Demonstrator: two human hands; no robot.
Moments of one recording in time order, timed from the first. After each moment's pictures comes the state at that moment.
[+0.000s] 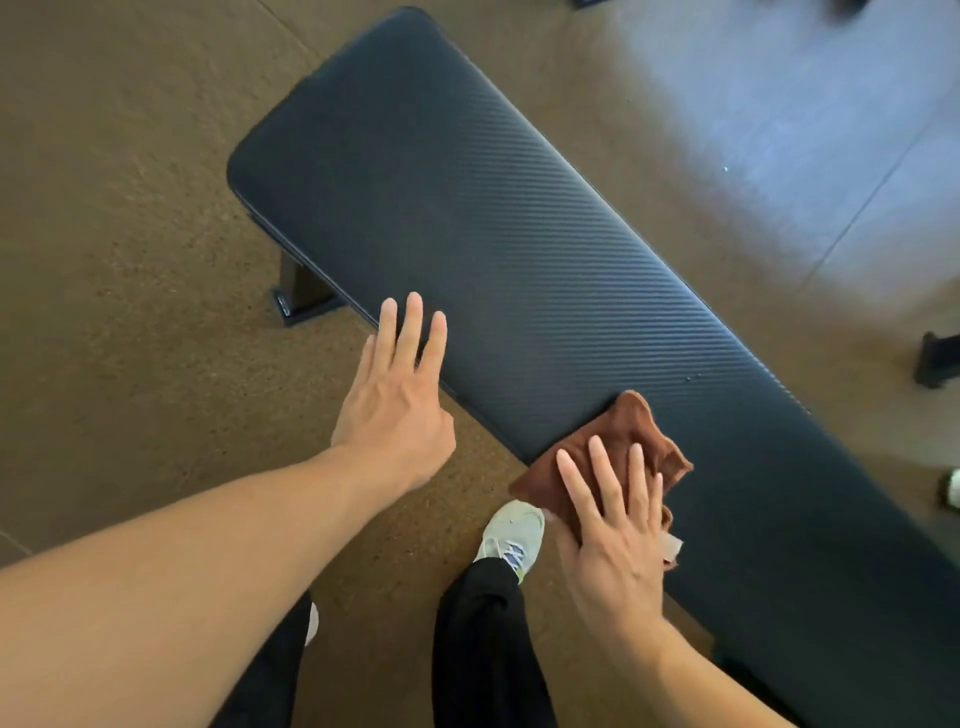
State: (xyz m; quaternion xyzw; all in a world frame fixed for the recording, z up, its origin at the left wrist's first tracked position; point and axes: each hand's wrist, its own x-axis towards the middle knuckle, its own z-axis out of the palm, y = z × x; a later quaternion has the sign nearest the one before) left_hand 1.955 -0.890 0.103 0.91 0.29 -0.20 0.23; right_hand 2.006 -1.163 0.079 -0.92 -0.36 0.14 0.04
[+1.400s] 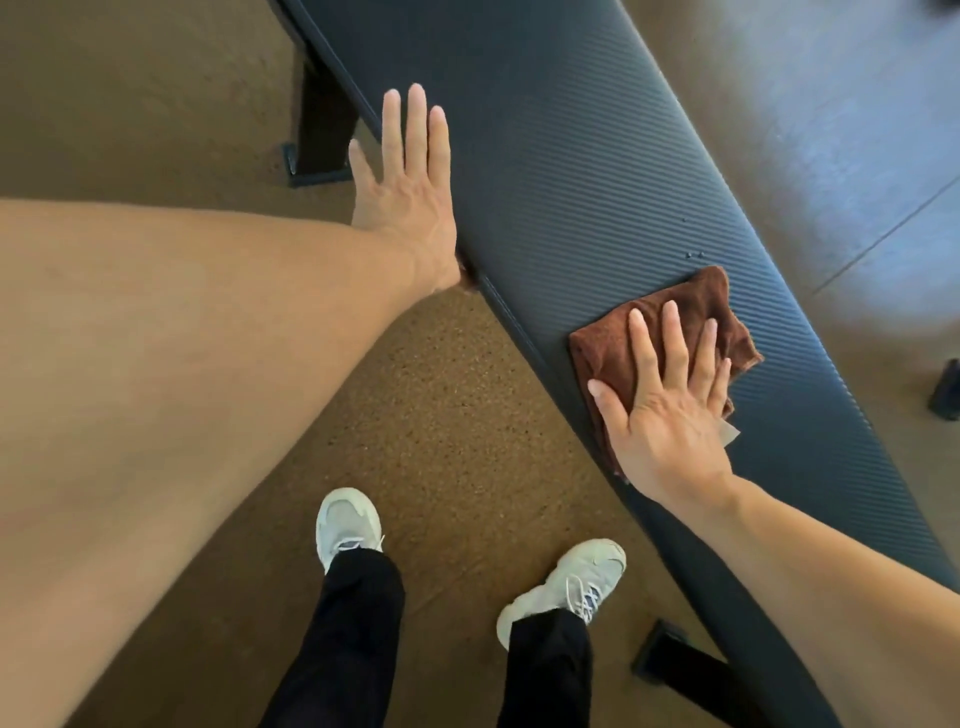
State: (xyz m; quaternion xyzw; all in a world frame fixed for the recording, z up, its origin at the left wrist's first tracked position) left_hand 1.979 -0.950 0.072 0.90 0.38 -0.21 0.02; right_hand 2.088 -1.239 0.083 -0.89 -0.39 0.22 -0.06
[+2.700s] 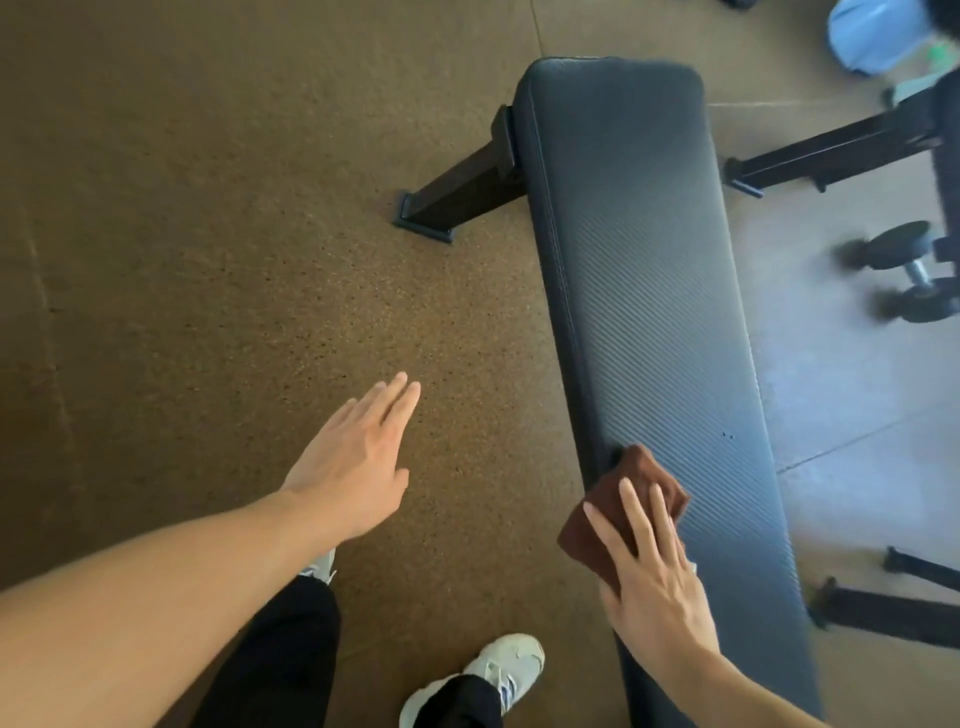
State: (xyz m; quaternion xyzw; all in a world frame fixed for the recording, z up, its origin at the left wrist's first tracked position) left_hand 1.758 -1.030 0.082 0.79 0.44 -0.16 0.39; right_hand 2.053 -1.248 0.109 -0.73 -0.61 0.16 -0.25
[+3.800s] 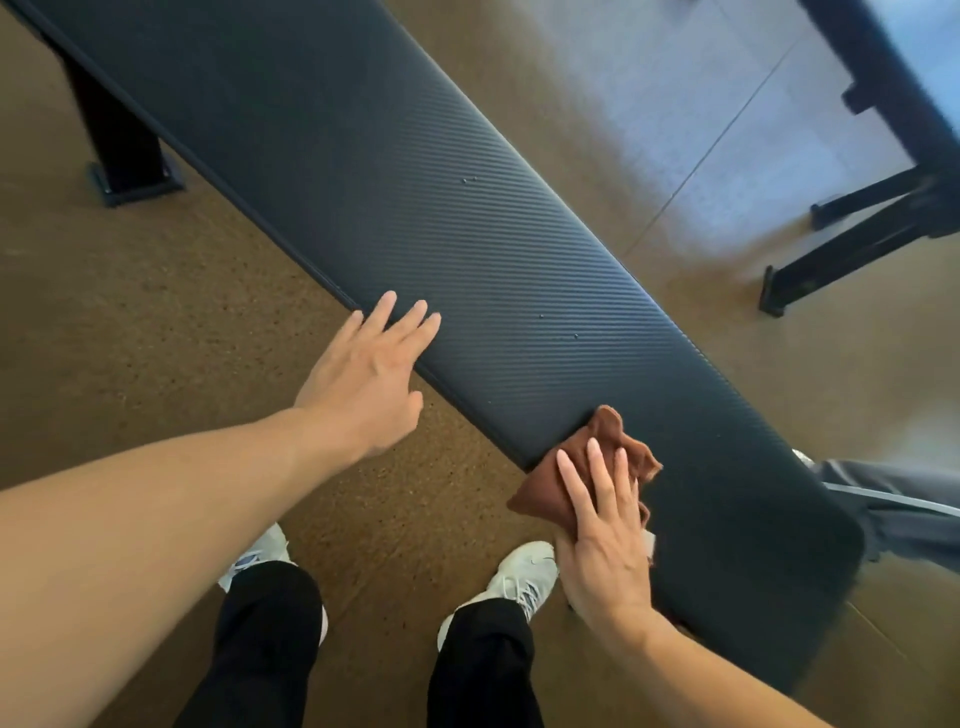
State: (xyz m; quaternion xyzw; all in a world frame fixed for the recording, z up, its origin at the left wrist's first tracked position) left_hand 1.955 -1.166 0.118 0.93 0.19 -0.17 0.26; right_hand 2.006 -1.492 0.090 -0.93 -0.31 0.17 0.03
